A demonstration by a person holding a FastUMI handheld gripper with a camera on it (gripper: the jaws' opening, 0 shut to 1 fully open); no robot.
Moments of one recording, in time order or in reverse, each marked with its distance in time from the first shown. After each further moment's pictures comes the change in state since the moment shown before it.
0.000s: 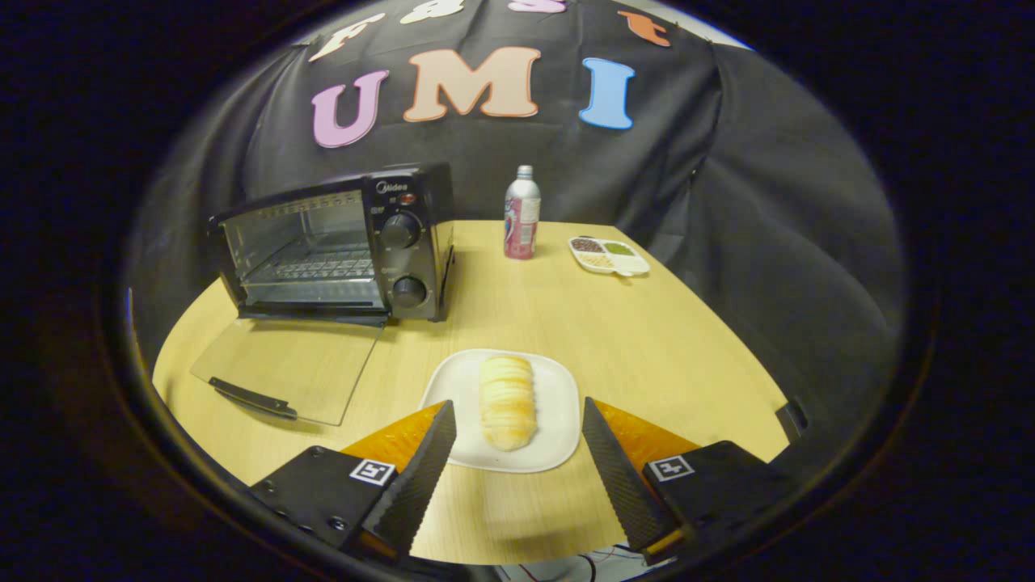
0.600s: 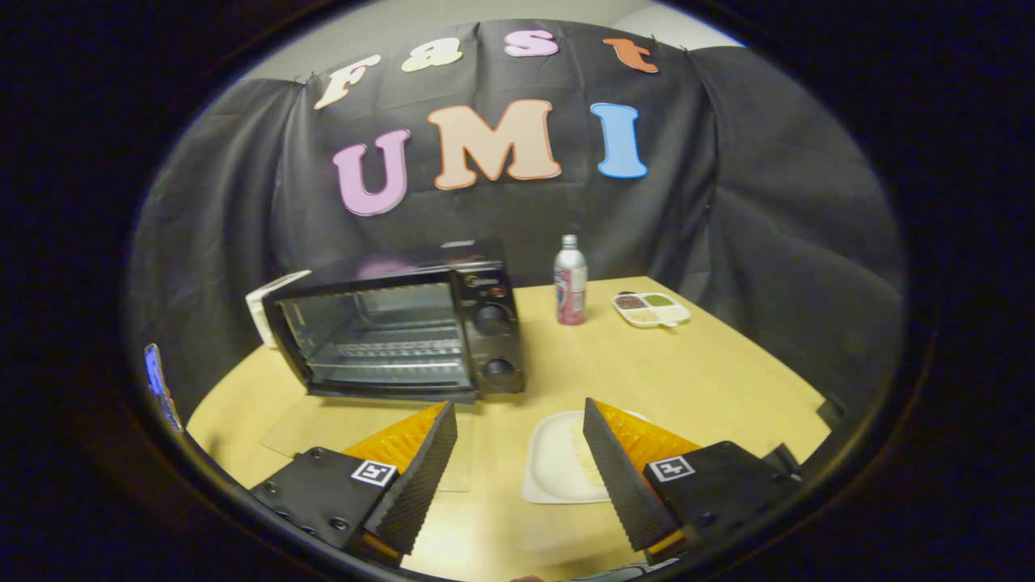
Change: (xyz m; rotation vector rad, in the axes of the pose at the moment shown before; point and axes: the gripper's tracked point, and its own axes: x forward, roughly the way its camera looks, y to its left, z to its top) arm -0.036 0.043 0.061 0.109 -0.216 0.001
